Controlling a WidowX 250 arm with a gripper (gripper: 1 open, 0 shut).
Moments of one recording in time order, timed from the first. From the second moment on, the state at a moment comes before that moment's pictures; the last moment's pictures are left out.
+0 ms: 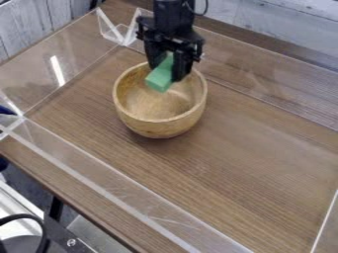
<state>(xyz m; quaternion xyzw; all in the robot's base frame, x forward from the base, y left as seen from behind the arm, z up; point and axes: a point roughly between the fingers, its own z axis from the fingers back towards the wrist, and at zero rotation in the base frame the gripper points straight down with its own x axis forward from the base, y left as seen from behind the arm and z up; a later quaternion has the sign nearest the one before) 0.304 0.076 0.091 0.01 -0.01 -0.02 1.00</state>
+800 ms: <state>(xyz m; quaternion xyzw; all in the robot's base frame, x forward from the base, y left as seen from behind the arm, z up) 0.298 0.070 0.106 0.00 -0.04 -0.02 1.00</state>
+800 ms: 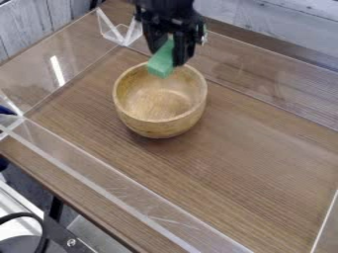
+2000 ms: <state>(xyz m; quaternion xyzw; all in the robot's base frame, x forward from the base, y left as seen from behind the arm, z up) 0.285 0.068 0.088 0.00 -0.03 -0.04 1.00</state>
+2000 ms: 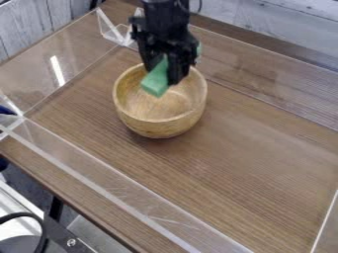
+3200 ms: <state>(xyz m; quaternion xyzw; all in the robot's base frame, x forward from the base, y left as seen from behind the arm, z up) 0.282 0.074 0.048 0.00 0.01 -0.03 1.00</state>
